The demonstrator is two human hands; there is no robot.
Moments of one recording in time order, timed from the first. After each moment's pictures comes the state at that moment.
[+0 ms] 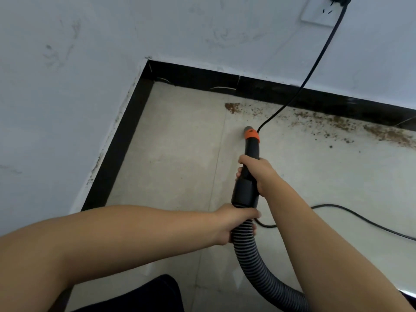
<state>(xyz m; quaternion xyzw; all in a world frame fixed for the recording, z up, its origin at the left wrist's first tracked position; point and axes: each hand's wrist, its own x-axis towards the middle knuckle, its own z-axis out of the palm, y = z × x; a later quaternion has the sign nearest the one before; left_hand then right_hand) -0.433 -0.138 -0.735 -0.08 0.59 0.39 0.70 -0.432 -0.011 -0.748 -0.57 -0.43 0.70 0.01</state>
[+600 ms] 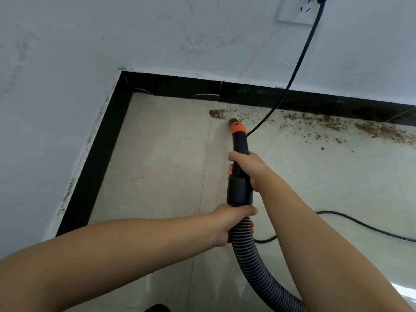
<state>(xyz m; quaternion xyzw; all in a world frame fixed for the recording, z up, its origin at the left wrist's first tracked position) -0.444 -0.089 -0.748 -0.09 0.59 0.40 0.70 -0.449 0.037 -0.755 -0.55 -0.45 0.71 0.00</state>
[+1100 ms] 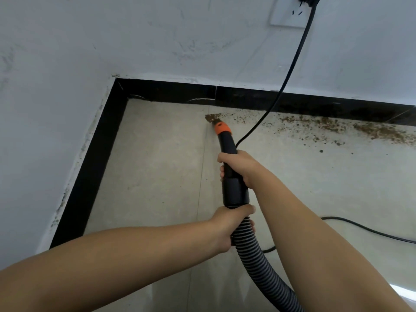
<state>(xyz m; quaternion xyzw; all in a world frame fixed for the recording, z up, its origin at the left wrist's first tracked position) -0.442 -0.076 -0.753 -0.14 0.58 0.44 0.67 -0.466 0.046 -0.751 -0.50 -0.49 0.71 -0.05</state>
